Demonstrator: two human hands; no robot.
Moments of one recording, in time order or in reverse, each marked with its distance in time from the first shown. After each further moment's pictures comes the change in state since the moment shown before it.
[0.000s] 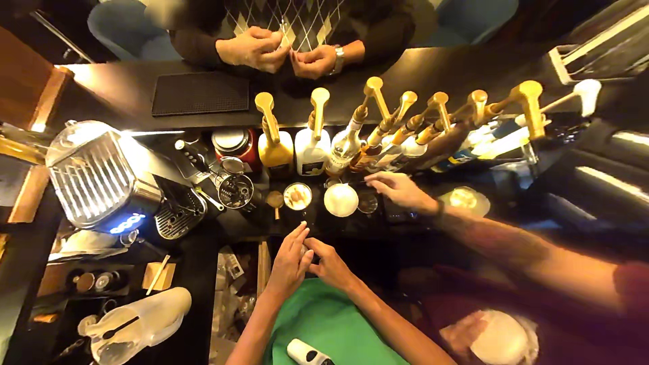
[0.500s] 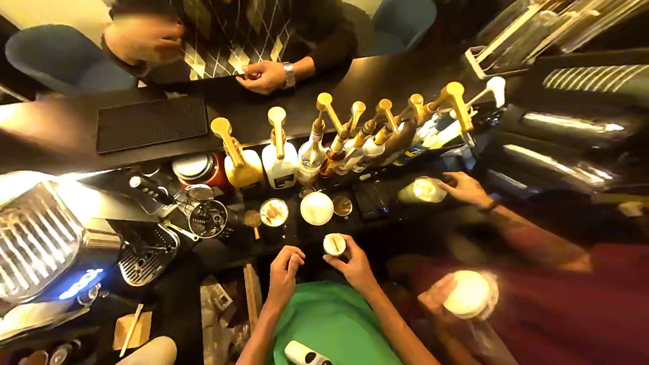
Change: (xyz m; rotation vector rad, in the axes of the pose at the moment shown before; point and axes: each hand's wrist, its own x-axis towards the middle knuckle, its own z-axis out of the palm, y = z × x) left_hand 0.022 -0.015 0.035 -0.560 0.041 -0.090; right_hand -0.048 0.012 -0.065 0.170 0.545 0.274
